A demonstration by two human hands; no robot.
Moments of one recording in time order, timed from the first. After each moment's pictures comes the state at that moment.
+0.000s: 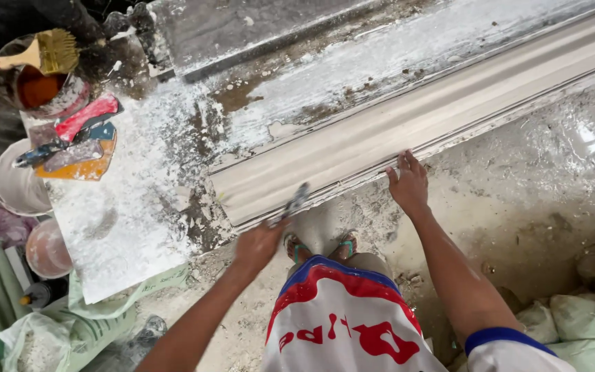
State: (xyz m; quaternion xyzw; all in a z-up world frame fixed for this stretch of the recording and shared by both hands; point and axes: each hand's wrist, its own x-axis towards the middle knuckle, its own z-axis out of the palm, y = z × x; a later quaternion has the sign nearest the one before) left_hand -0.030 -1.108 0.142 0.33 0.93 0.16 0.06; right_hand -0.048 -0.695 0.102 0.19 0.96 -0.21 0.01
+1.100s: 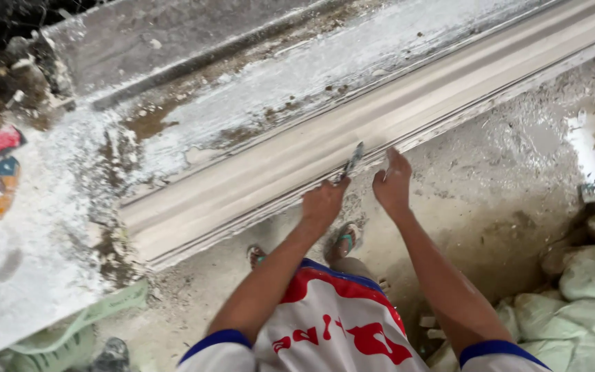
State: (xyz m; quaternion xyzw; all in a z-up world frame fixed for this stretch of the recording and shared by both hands) left_hand -0.081 -0.759 0.104 0.29 0.93 0.23 0.03; right_hand -0.050 -0.532 0.063 0.13 0.94 -0.27 -0.18
